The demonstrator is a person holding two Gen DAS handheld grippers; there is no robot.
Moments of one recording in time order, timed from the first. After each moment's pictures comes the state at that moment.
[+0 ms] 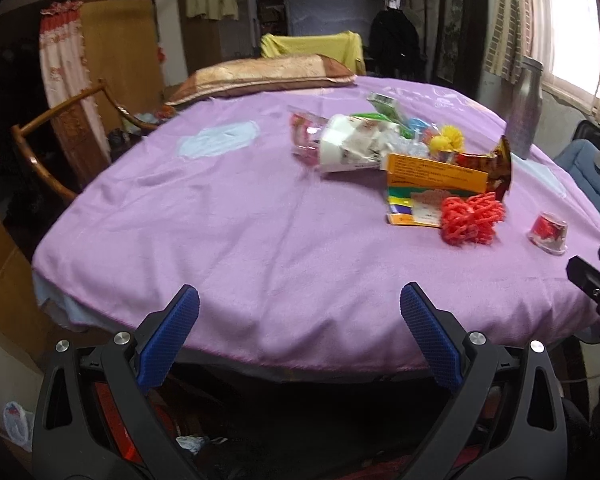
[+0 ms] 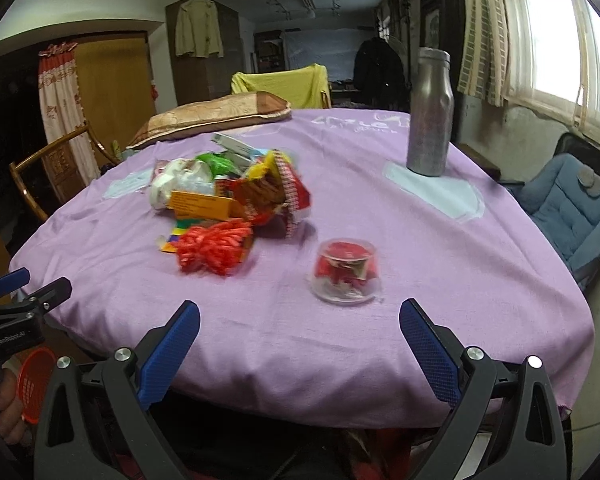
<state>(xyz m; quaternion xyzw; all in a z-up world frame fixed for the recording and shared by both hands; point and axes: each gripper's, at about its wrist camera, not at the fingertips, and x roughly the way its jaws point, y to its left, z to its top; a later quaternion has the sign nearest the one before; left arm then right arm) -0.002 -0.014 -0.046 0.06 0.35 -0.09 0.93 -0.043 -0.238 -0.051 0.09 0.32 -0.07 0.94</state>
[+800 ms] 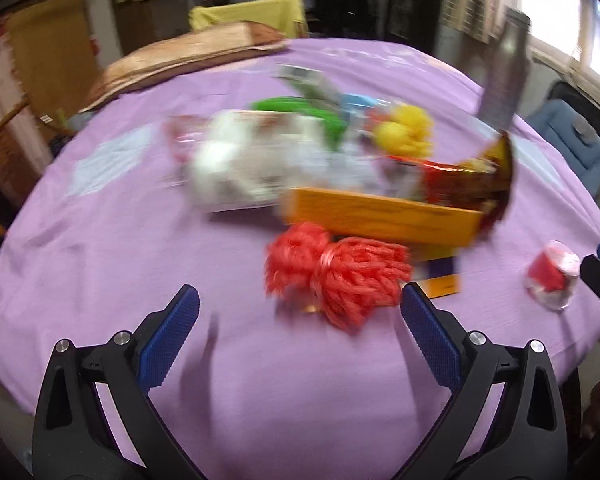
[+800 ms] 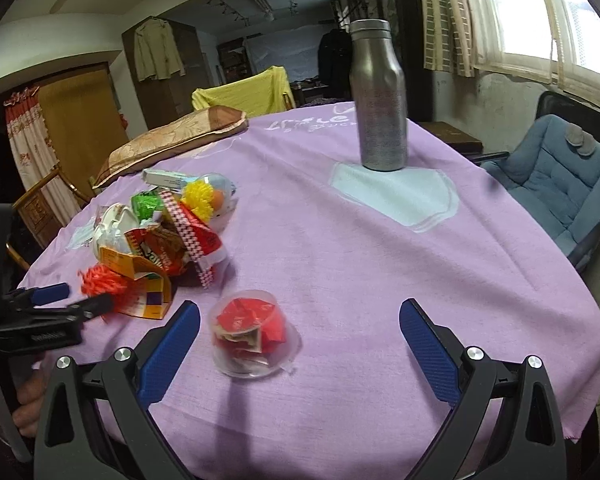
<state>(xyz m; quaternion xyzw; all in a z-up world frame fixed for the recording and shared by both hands) 0.093 -0.083 -0.060 0.10 0.41 -0.14 0.90 -0.006 -0.313 -0.065 0.16 0.31 -0.09 0.93</state>
